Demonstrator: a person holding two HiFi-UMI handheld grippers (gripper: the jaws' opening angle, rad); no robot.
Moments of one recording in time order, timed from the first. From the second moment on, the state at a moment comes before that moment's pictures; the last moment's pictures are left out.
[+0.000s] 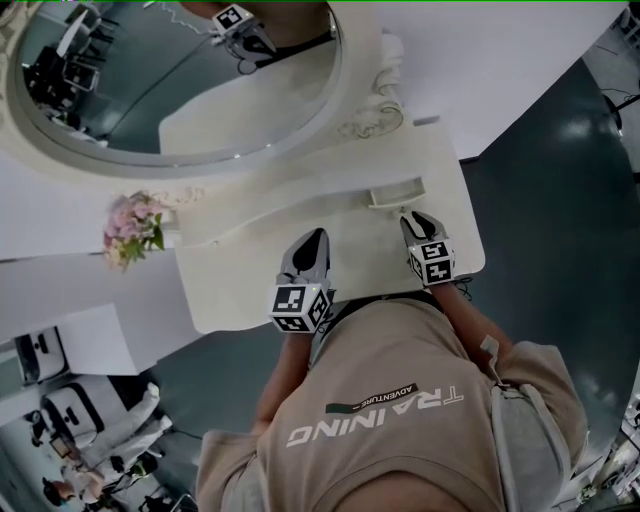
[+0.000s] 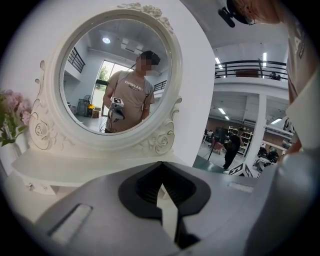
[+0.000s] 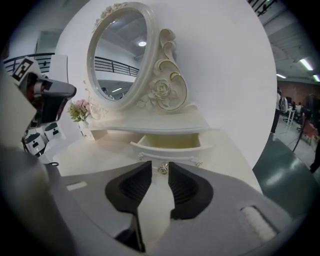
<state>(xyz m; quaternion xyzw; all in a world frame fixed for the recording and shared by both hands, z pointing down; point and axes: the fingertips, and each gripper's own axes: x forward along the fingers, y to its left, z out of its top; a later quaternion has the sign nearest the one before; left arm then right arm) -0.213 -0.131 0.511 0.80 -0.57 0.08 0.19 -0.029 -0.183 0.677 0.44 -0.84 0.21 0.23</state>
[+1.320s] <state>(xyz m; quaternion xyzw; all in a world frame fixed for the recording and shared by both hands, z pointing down) -0.194 -0.160 0.407 0.83 -0.56 0.02 0.09 -0.059 -0.169 0.425 0.34 -0.93 0.01 0.10</state>
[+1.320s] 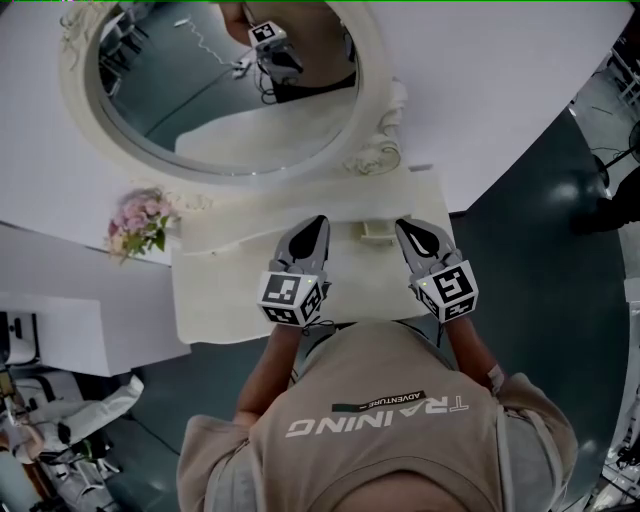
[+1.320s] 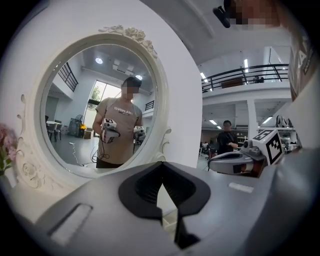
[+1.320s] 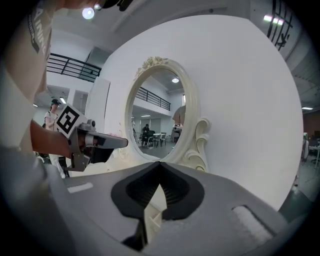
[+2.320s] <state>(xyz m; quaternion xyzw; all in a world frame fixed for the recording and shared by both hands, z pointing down) -0.218 -0.177 0.363 0.81 -0.58 0.03 0.04 -0.084 -0.179 0.349 0.34 -0.94 -0.03 0.03</state>
